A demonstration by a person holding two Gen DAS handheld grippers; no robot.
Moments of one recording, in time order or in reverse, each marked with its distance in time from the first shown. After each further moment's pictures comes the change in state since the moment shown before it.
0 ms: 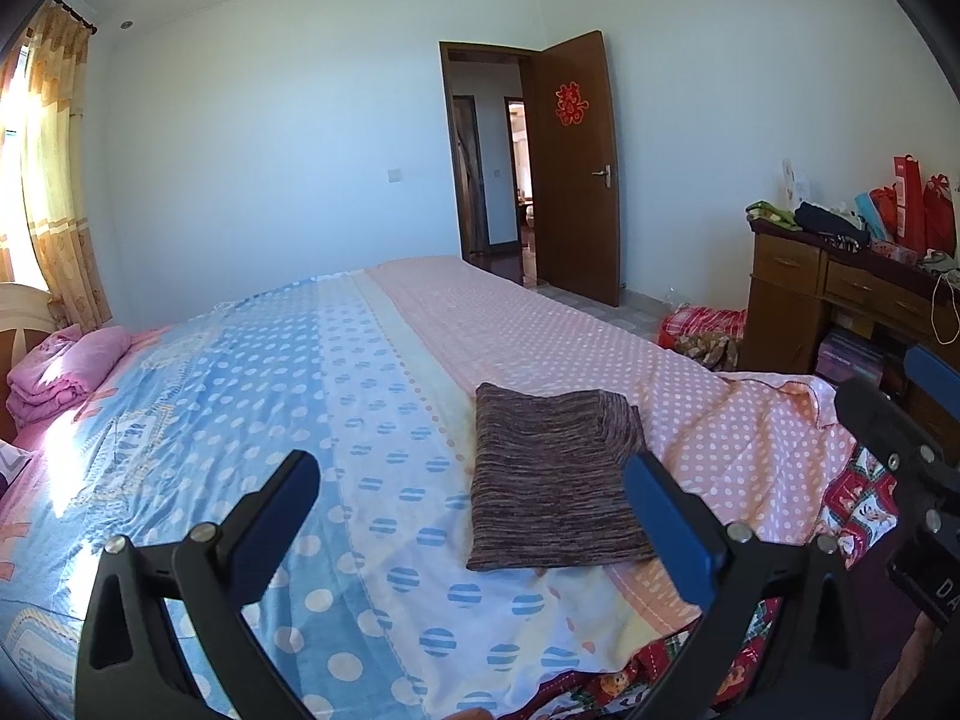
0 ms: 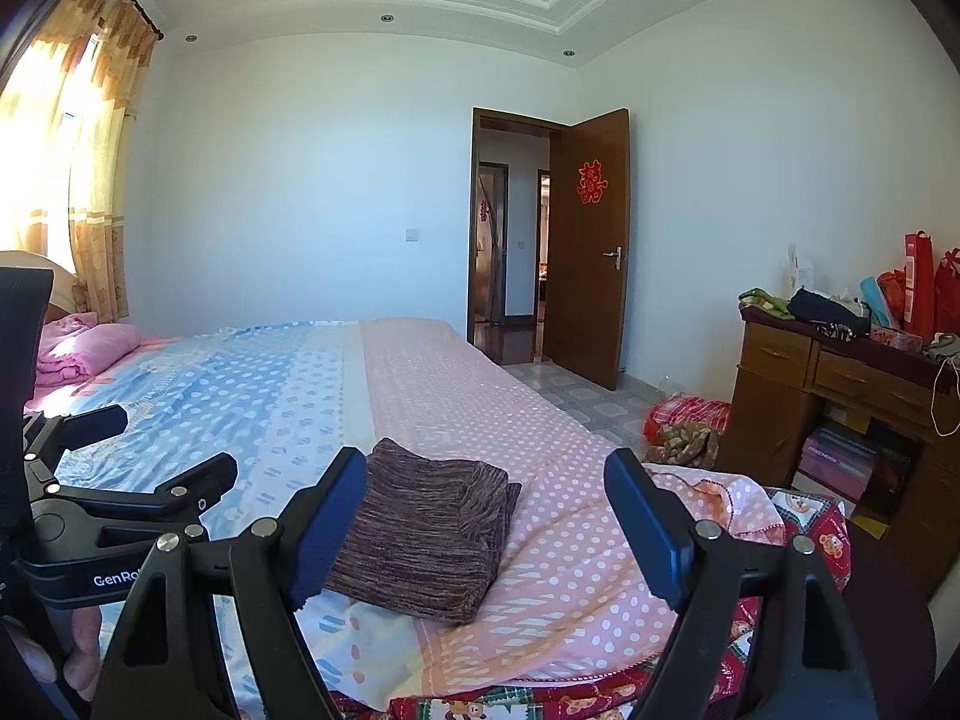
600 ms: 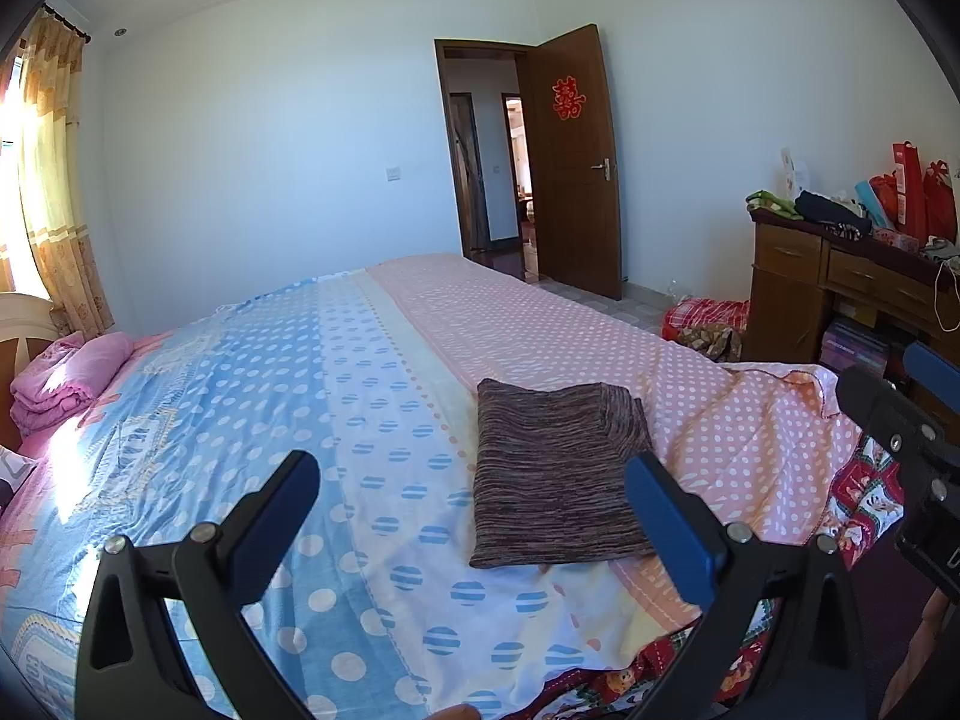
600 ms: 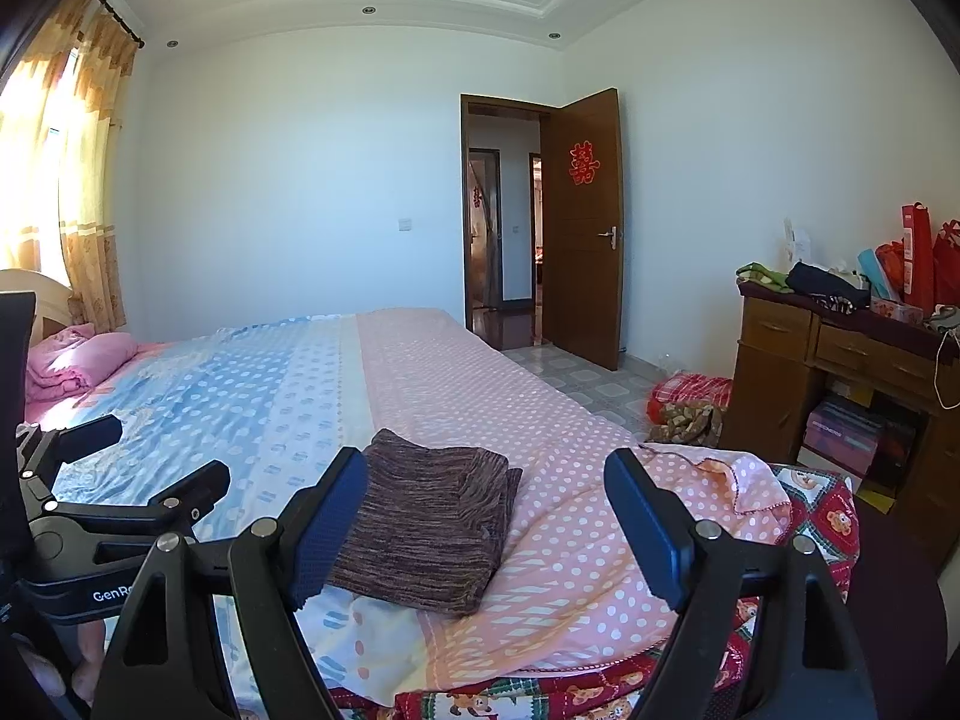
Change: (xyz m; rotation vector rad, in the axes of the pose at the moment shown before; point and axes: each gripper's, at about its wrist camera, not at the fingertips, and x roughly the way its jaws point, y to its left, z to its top) left arm 0.000 -0.003 -0.001 0.020 0.004 0.009; right arm 0.007 -0.010 -0.007 0.043 0.034 0.001
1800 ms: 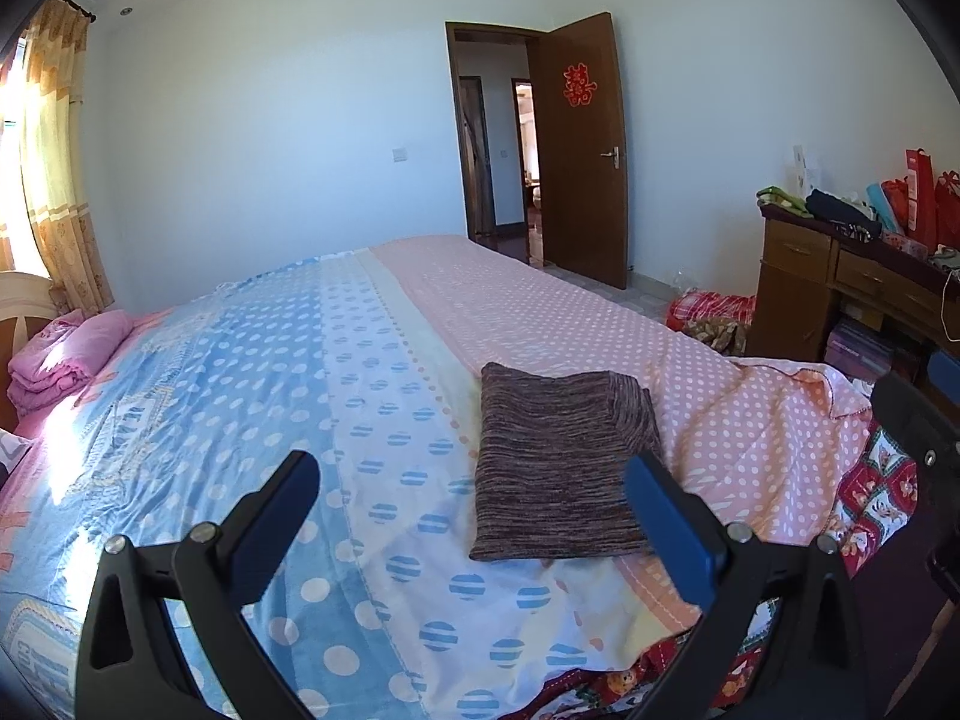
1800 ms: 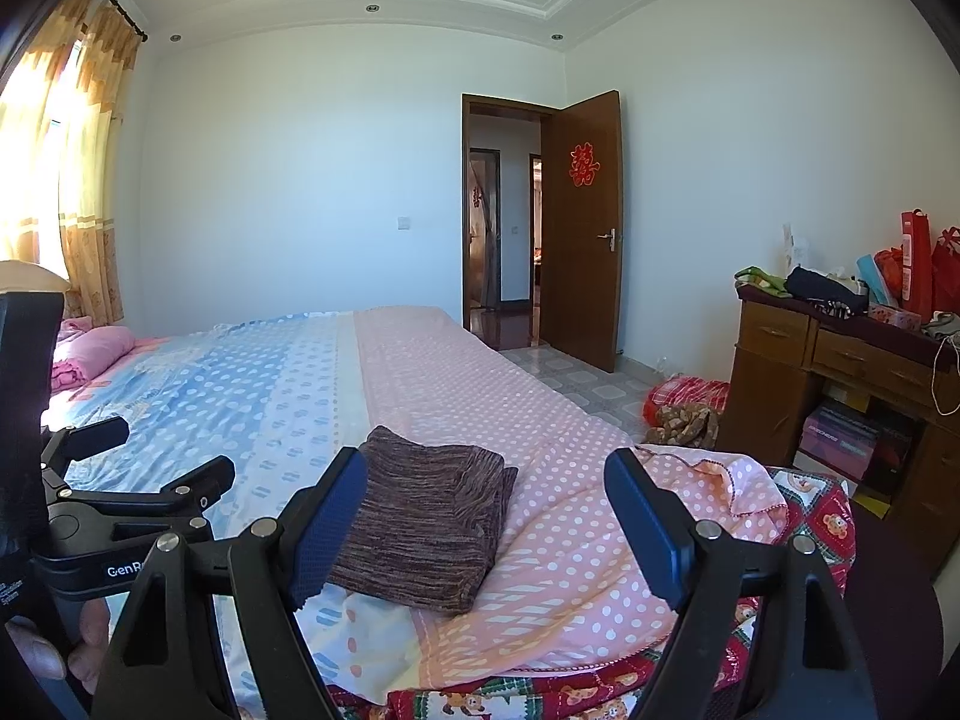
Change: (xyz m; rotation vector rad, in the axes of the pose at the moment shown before) left arm 0.014 0.004 -0.003 -0.032 0.035 0.006; right arm 0.002 -0.002 -0.004 -0.014 0.000 -0.007
